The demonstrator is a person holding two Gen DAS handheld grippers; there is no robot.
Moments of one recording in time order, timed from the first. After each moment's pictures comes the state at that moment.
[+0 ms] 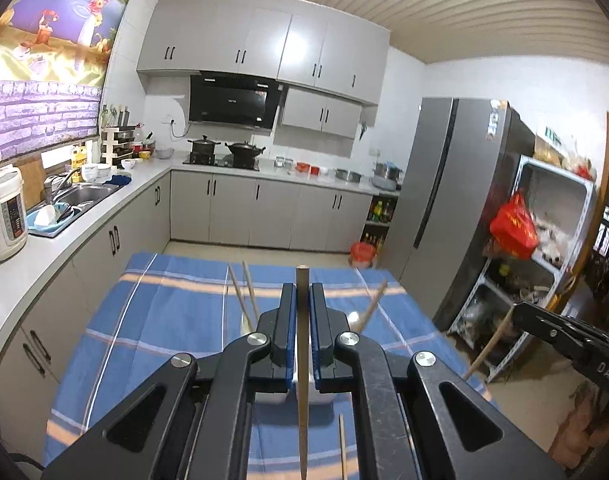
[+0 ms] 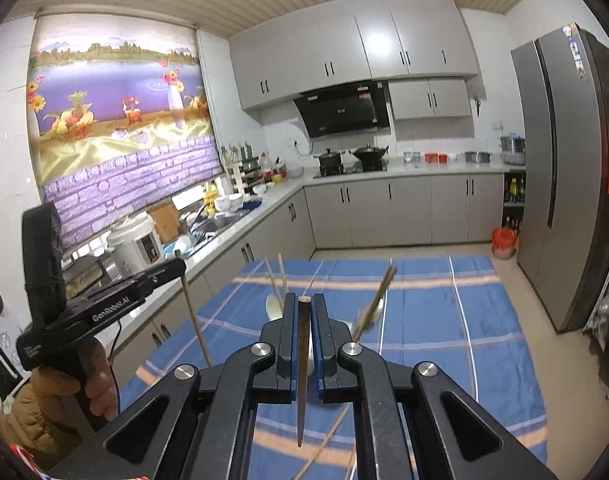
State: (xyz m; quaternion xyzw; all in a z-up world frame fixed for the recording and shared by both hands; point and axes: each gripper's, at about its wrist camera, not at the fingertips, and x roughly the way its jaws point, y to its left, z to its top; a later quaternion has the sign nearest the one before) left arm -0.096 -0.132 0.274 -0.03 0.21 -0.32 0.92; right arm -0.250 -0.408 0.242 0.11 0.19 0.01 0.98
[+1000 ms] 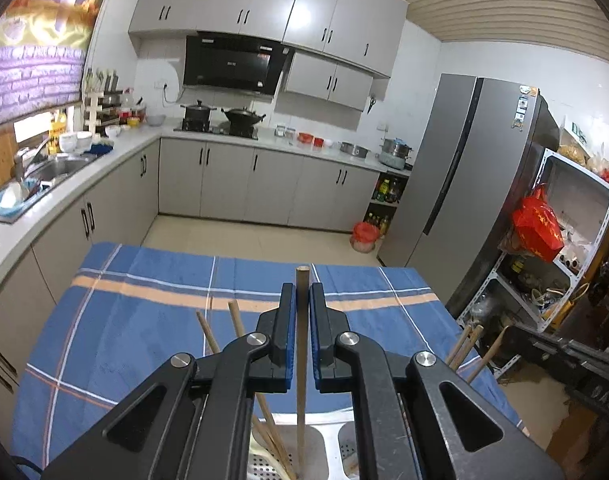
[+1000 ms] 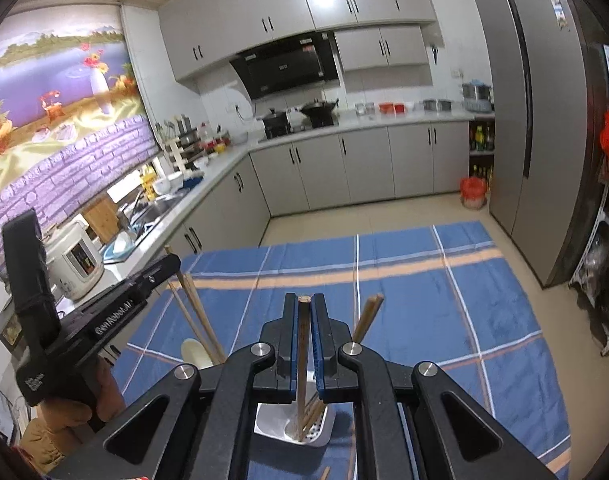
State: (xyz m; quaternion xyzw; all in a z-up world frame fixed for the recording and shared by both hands) left arm 0.079 -0.220 0.206 -0.04 0.27 -0.32 0.91; right arm -0.074 -0.463 0.188 0.16 0.28 -0.08 0.94
